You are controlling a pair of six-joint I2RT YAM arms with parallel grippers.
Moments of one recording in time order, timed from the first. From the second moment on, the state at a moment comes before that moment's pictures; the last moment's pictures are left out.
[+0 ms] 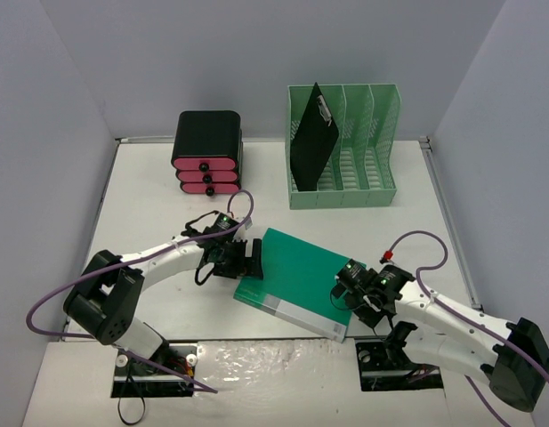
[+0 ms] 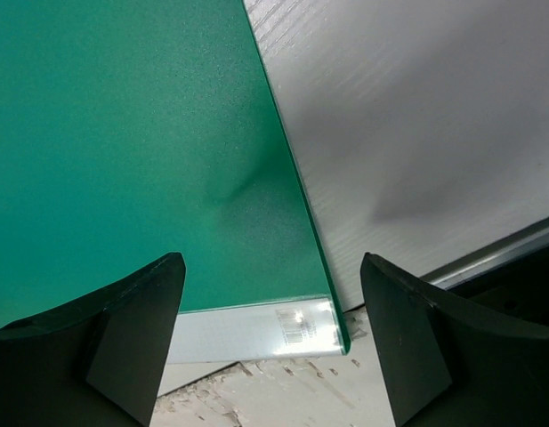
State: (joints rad) left arm -0.60 1.51 0.82 -0.39 0.28 -0.52; right arm 0.81 0.95 0.53 -0.97 0.27 1.56
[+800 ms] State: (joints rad) left arm -0.59 1.51 0.82 -0.40 0.29 -0.52; right arm 0.84 0.88 0.37 -0.72 0.27 1.62
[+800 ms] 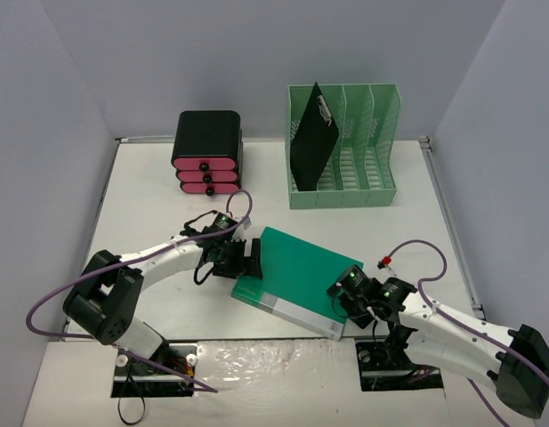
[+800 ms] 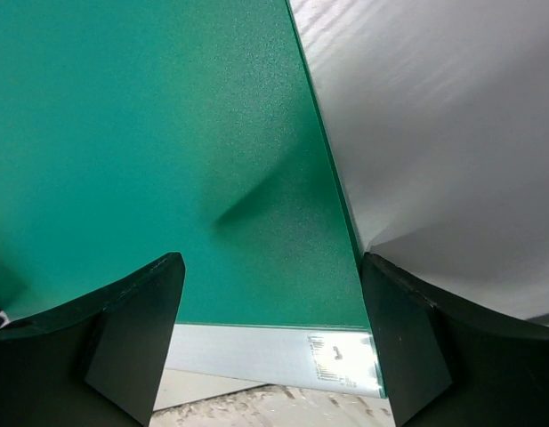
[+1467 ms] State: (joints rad) left arm -0.52 1.55 0.88 -0.51 0.19 -0.47; right arm 0.85 1.25 0.53 -0.46 0.32 1.50
